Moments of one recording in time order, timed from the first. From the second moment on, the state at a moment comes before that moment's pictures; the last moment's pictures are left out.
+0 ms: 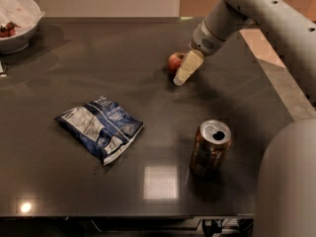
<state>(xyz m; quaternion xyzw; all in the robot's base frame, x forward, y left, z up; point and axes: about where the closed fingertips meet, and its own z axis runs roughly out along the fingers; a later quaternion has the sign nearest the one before) 0.693 -0.089 0.859 -0.56 0.78 0.13 0.24</state>
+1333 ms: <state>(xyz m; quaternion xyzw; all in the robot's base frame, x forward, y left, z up) 0.702 -0.087 0.854 -0.55 0.78 0.13 0.25</state>
